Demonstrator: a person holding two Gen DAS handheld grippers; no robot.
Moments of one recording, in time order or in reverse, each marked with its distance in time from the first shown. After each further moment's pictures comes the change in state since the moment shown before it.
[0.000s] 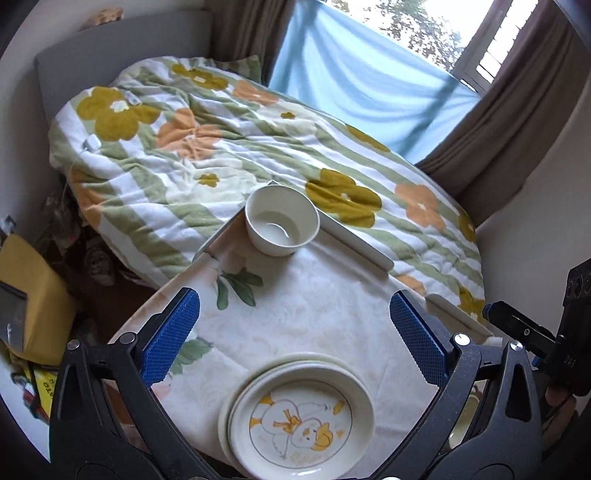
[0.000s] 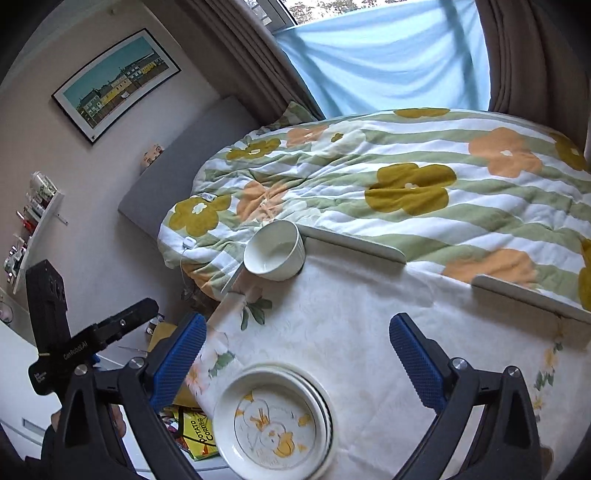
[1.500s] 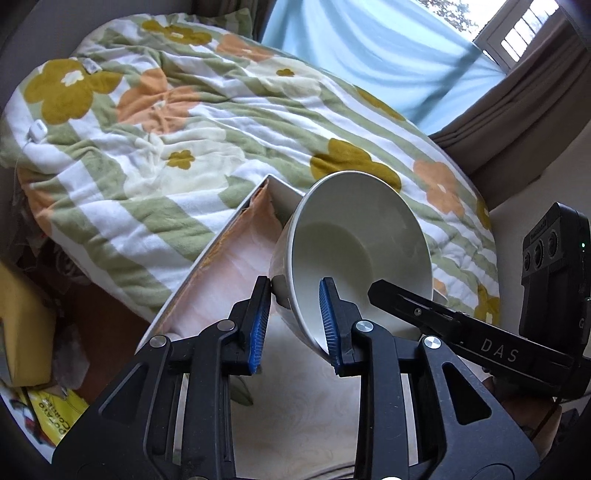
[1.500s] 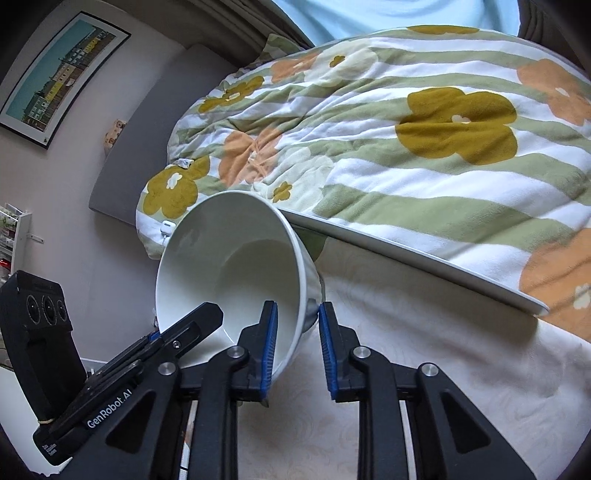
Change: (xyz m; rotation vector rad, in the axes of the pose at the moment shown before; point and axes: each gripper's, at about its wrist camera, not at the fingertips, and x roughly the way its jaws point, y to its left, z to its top) left arm 0.171 0.008 0.062 0.037 0.153 -0.031; right arm 0.204 -0.019 0.062 0.140 0.237 0.060
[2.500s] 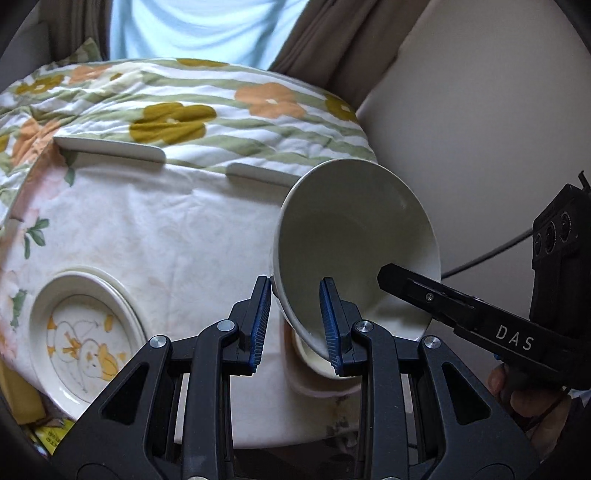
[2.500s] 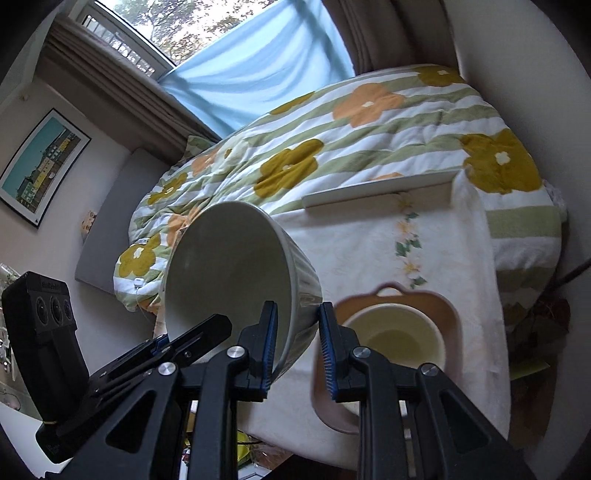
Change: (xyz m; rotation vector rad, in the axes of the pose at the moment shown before) left arm -0.113 -0.283 -0.253 0.404 0.131 -0.259; right arm -0.312 -0.114 -0.262 0.259 -0.323 -0.214
